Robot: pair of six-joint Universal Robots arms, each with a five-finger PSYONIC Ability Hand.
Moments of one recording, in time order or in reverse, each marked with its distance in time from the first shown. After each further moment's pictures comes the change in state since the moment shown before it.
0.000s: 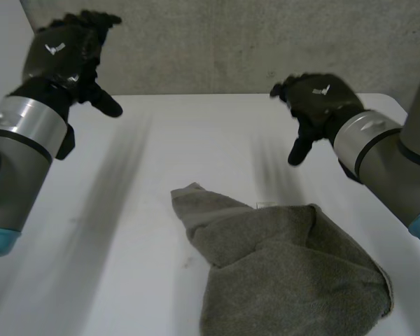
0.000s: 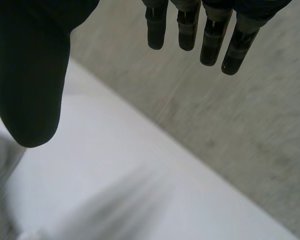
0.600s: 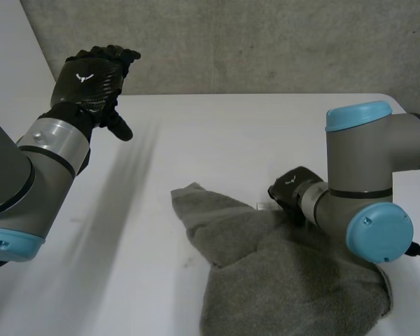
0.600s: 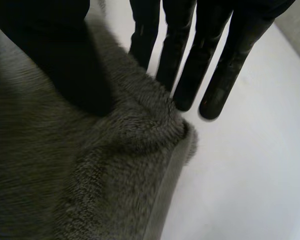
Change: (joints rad) left arm -0.027 -0.094 -0.001 0.002 -0.001 0.109; right arm 0.030 0.367 -0.069 0.182 0.076 -0.338; left_hand 0.000 -0.002 -0.002 0.000 0.000; right_hand 0.574 0.613 0.625 0.602 0.570
